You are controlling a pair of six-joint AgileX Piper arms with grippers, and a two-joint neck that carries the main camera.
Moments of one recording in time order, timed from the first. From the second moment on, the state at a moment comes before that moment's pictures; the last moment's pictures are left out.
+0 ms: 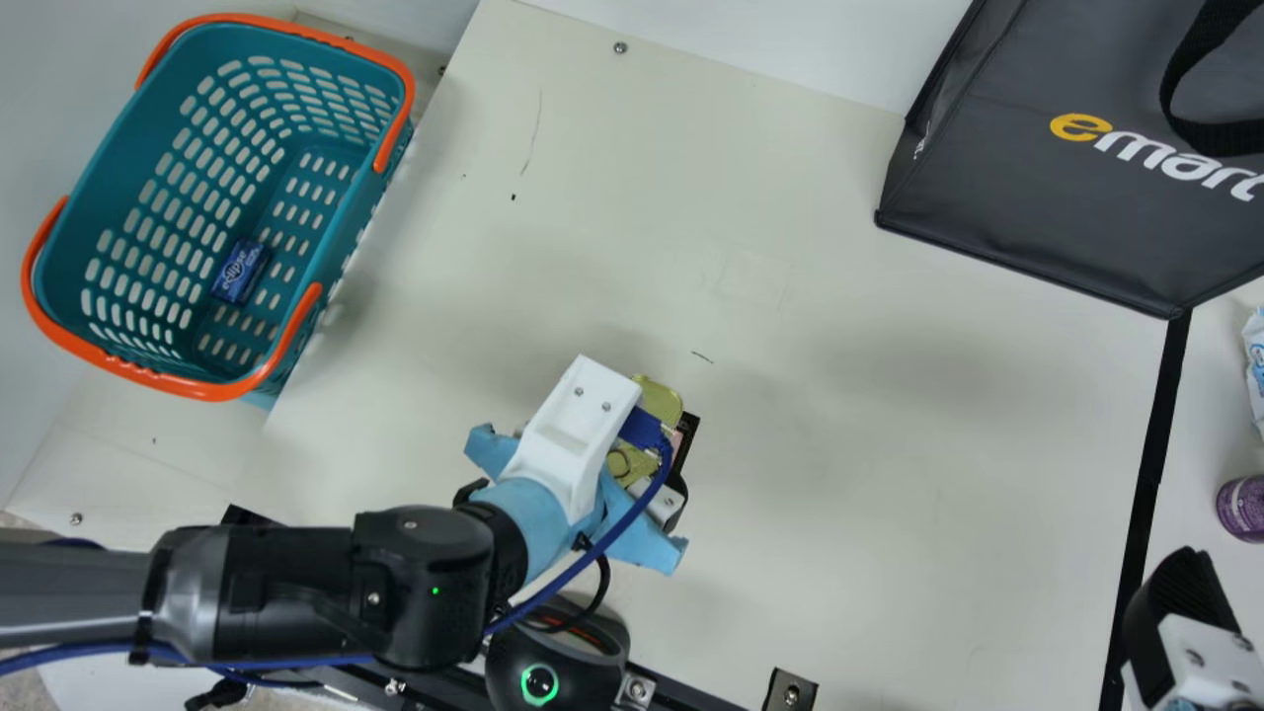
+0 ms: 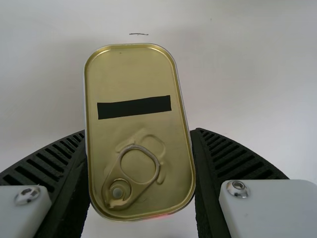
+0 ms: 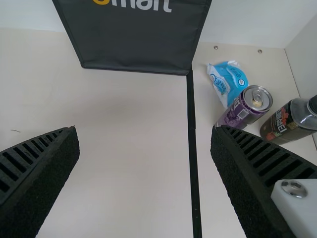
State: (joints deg) left arm -71.4 76.3 -47.1 30.3 46.6 -78.8; right arm 0.7 42.7 -69.7 -0.8 69.5 0.0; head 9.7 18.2
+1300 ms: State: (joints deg) left arm -66.6 83.0 -43.2 34.8 36.5 -81.5; right arm 0.7 42.7 -69.7 -0.8 69.5 0.0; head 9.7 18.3
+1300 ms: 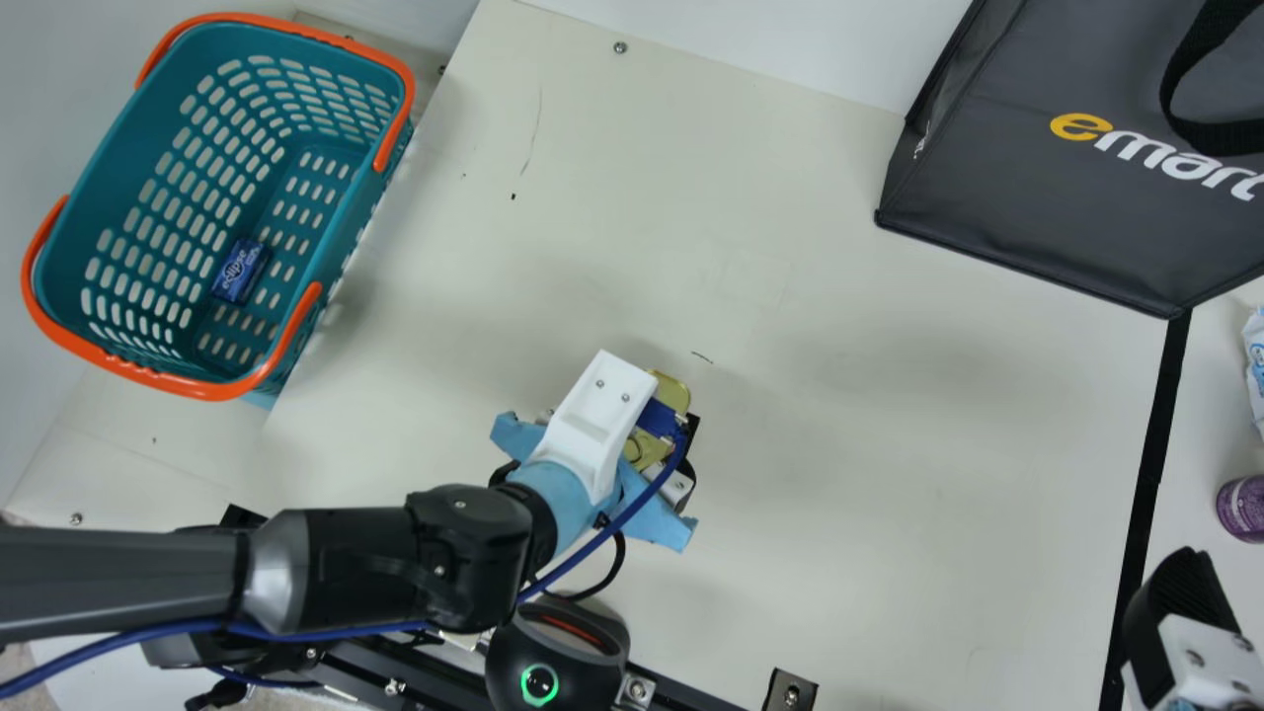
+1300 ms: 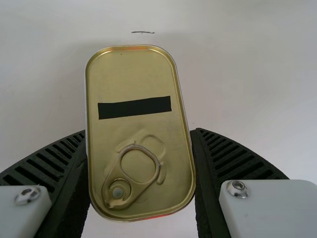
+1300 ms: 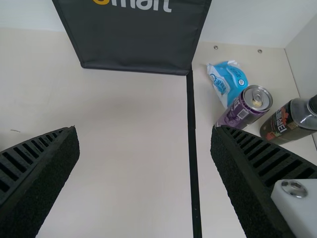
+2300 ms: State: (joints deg) left arm -64.0 87.3 -41.2 34.2 31.0 -82.9; right arm 0.7 42.7 -69.7 -0.8 69.5 0.0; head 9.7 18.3
